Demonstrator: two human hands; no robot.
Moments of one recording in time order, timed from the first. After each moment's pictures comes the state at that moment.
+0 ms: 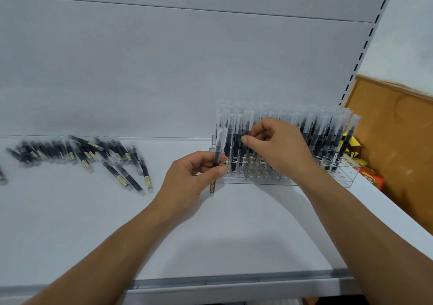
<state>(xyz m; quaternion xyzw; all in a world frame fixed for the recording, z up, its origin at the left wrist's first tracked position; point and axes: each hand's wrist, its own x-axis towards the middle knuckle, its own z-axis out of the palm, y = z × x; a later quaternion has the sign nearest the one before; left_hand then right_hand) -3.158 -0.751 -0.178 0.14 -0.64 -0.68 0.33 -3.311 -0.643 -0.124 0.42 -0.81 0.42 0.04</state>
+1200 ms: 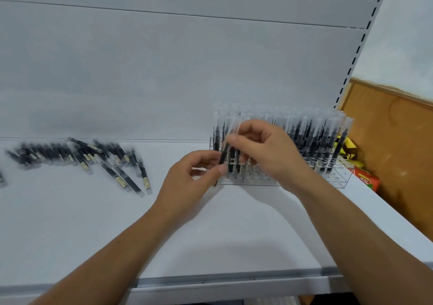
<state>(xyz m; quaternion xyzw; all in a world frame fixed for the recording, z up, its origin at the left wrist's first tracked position) -3.154 -0.747 -0.177 0.16 -0.74 -0.54 0.36 -3.281 -0.634 -0.113 0.46 -0.67 0.56 -0.13</state>
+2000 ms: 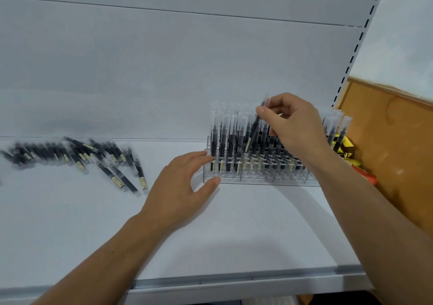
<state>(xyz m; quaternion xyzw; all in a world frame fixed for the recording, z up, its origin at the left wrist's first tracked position) -3.144 -0.760 -0.191 0.18 -0.90 -0.21 0.33 -3.325 -0.630 -0.095 0.40 -0.74 0.53 0.07</state>
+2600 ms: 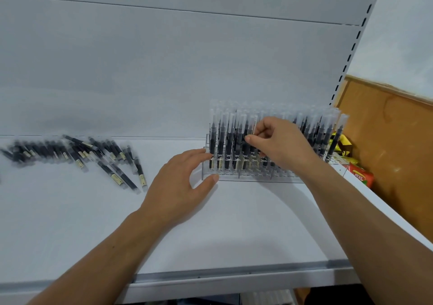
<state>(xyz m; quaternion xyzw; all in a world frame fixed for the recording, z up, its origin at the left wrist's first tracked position) -3.144 -0.761 -0.192 0.19 -0.91 -0.21 0.32 -3.321 -0.630 -0.115 0.42 -0.83 0.36 0.00</state>
